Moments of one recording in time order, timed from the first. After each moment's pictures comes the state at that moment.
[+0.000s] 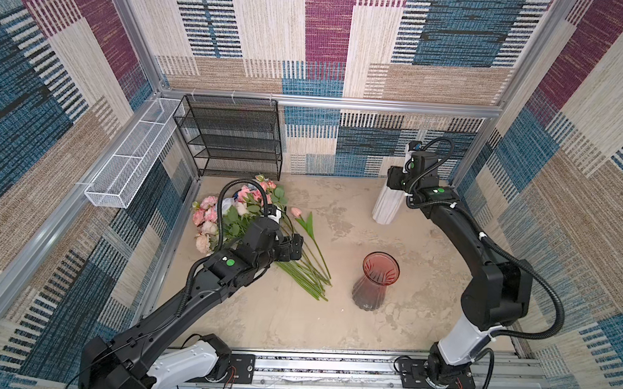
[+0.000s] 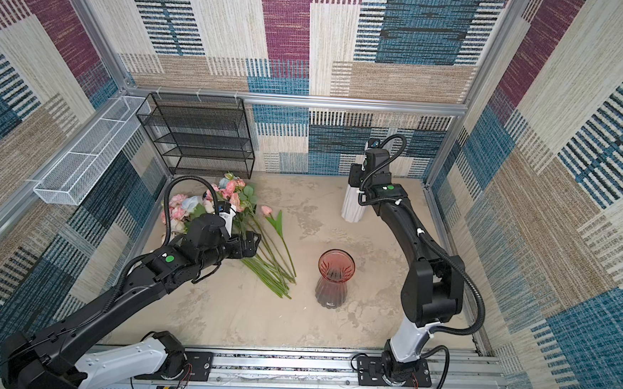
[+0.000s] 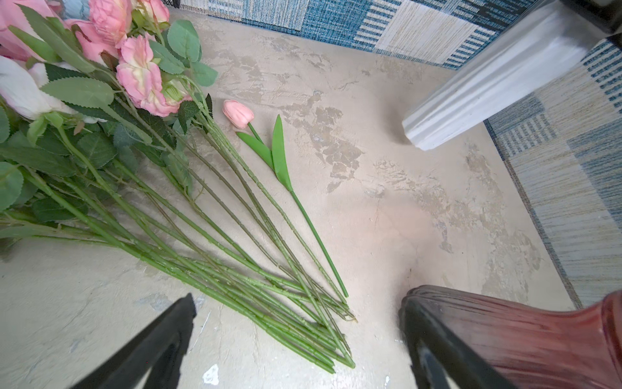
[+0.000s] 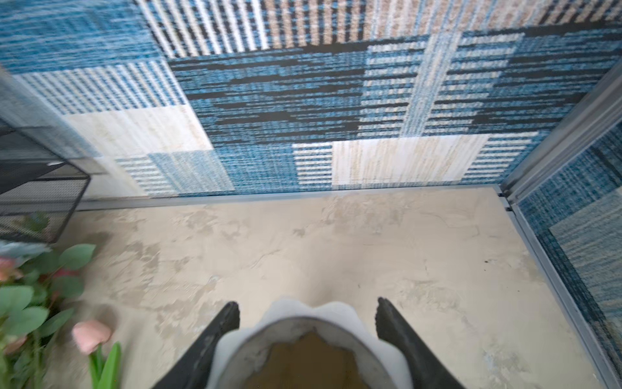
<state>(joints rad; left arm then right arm) -0.60 1.07 0.93 -0.49 -0.13 -0.52 0.19 1.77 1.63 -0.33 0.15 0.17</state>
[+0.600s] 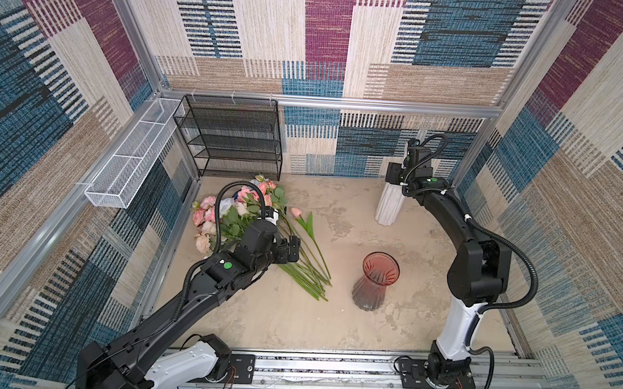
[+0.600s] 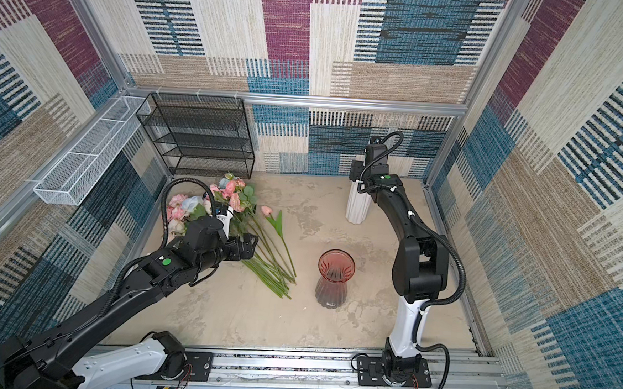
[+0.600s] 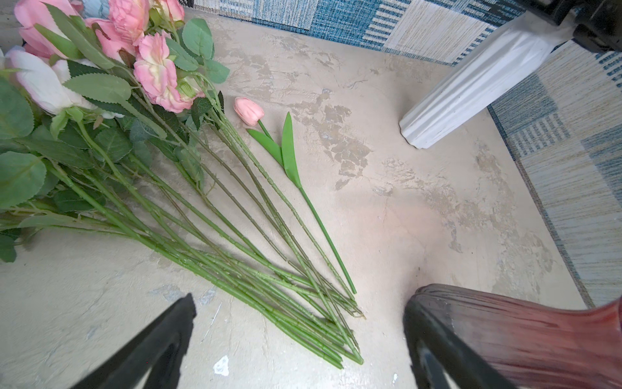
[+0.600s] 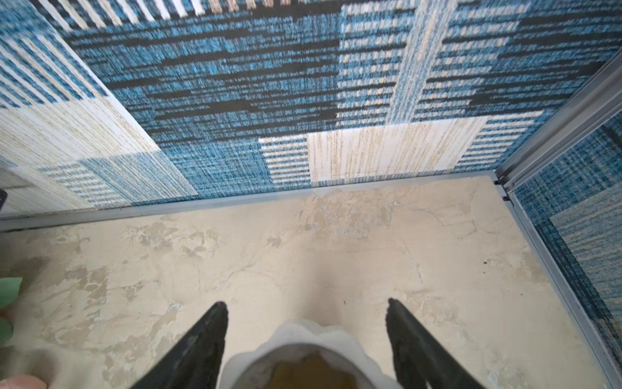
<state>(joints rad) -0.60 1.04 0.91 -0.51 -0.16 -0.52 0.16 1.94 1.77 -0.37 0.16 0.18</state>
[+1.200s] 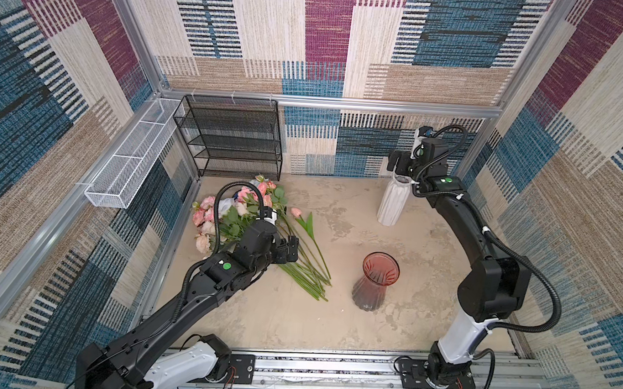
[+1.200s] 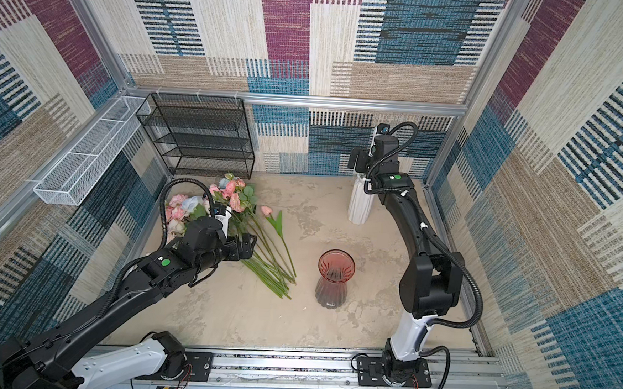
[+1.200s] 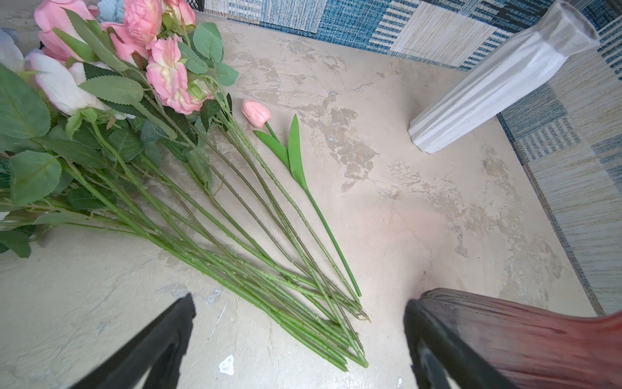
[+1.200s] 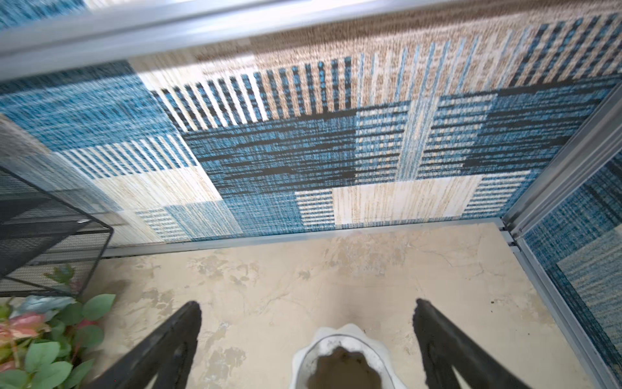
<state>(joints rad) -0.60 1.04 0.91 -0.52 -0.18 -0.53 0.16 1.77 1.74 -0.33 0.08 0.20</state>
